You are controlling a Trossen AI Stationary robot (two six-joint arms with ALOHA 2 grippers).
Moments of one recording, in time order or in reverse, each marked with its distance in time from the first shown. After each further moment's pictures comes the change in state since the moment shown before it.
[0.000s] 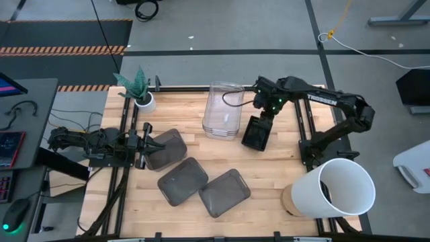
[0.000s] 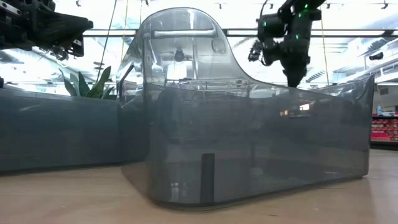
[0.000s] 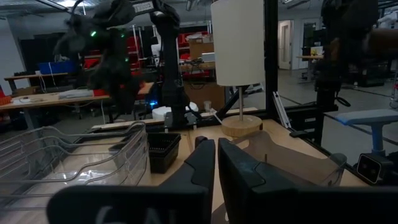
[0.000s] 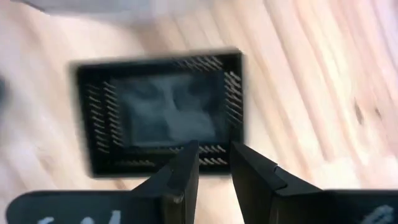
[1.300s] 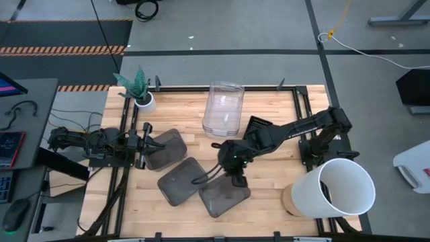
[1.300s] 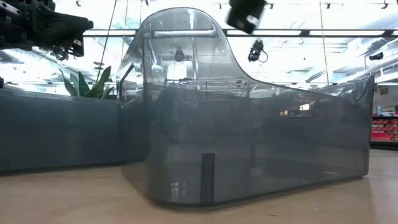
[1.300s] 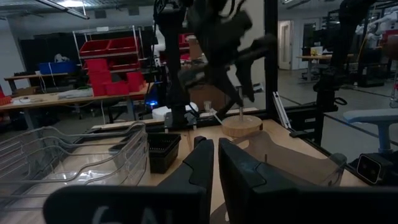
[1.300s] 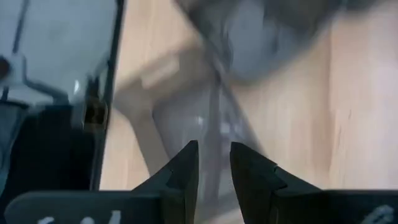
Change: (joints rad) left arm 0.000 0.000 0.000 0.000 0.000 0.000; right arm 0.748 0.320 0.338 0.364 -0.057 0.308
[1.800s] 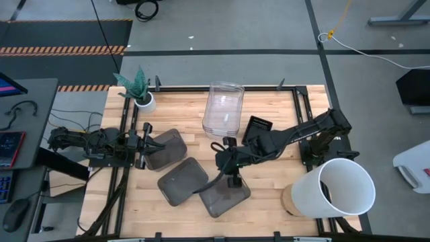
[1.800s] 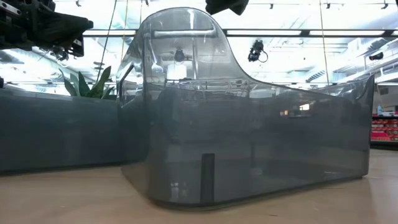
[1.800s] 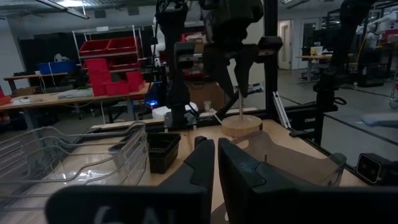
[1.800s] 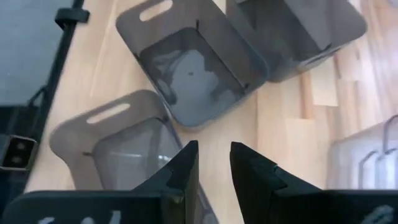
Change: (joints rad) left arm 0.000 0.000 0.000 -0.001 0.000 0.000; right arm 0.063 0.017 0.064 0.026 0.338 -0.098
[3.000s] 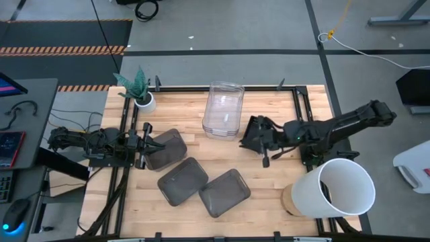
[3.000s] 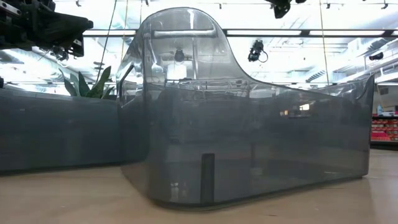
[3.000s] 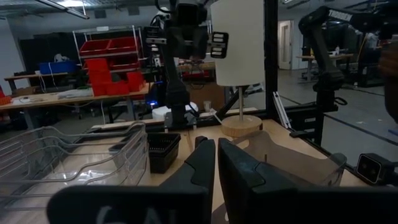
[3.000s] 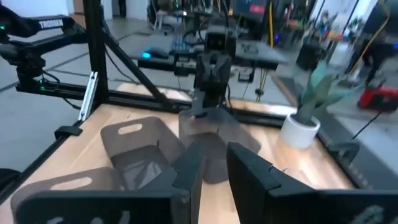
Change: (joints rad) left arm 0.000 0.000 0.000 0.000 0.000 0.000; right arm -0.082 -0.710 -0.902 0.952 0.036 -0.300
